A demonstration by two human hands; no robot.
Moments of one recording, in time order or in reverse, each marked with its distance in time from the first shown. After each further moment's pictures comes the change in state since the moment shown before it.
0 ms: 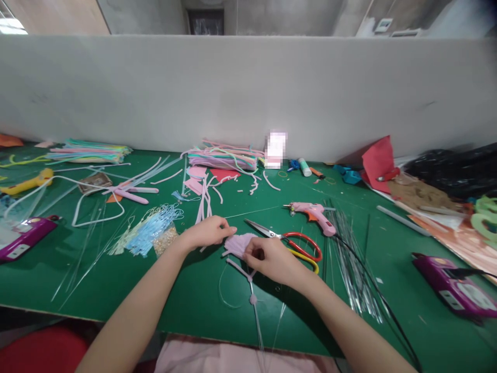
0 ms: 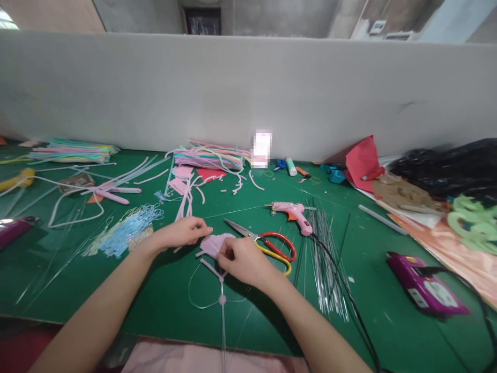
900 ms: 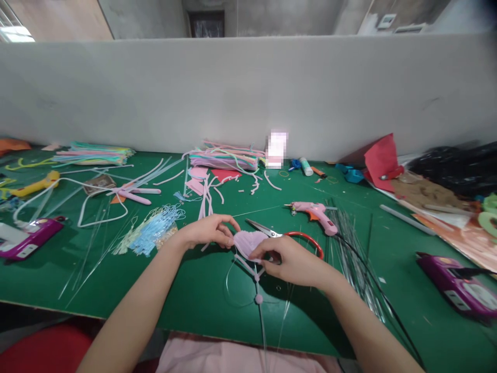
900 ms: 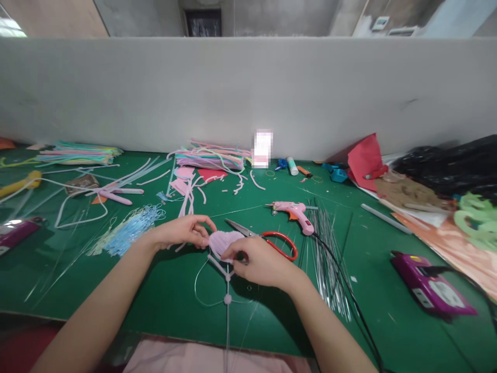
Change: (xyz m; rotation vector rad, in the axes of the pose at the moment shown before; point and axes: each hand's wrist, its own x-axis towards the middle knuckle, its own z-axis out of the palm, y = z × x) left_hand 0.002 -0.009 -0.008 -0.384 -0.276 0.150; right_hand -0.016 -0.003 -0.034 0.009 -0.149 -0.149
